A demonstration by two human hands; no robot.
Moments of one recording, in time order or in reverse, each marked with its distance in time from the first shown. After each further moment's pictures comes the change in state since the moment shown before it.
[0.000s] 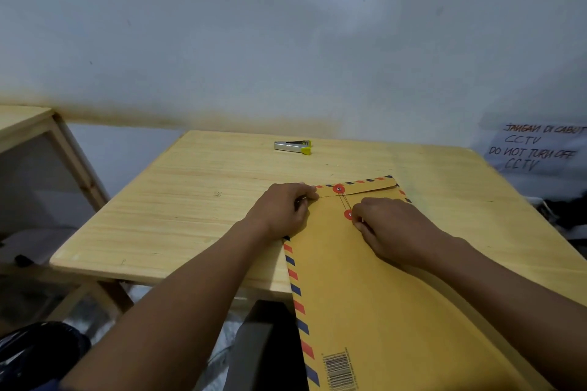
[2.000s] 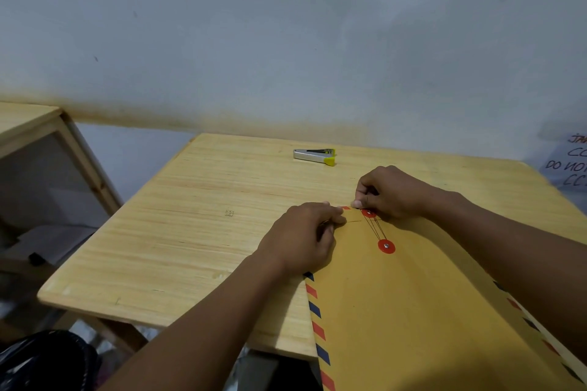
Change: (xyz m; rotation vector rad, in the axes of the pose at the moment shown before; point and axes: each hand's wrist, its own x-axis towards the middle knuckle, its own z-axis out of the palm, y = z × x) left_hand 0.001 -0.007 0.001 -0.026 0.007 0.056; right_hand 0.133 0.039 0.002 0.373 -0.207 0.066
